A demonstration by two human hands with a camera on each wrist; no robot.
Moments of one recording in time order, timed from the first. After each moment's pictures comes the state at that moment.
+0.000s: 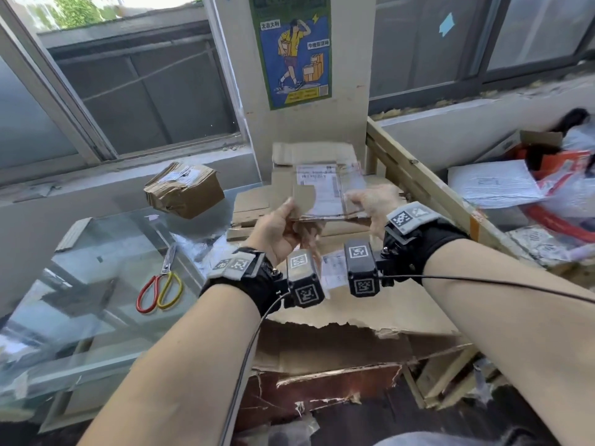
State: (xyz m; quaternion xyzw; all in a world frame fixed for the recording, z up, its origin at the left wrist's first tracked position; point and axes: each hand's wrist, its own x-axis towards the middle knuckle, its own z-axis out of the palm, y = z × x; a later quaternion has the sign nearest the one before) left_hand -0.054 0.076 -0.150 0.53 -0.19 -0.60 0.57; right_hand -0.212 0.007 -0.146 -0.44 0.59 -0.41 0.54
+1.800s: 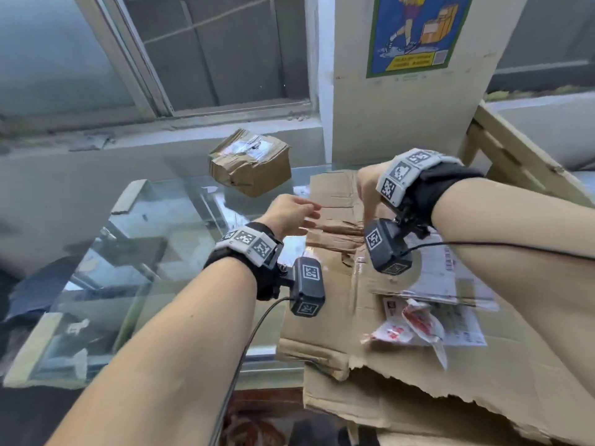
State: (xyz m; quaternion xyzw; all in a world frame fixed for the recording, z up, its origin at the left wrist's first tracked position) left_hand 0.131 0.040 -0.178 0.72 -0.38 -0.44 0.37; right_hand -0.020 -0.040 -0.118 -0.85 0.48 0.13 0.14
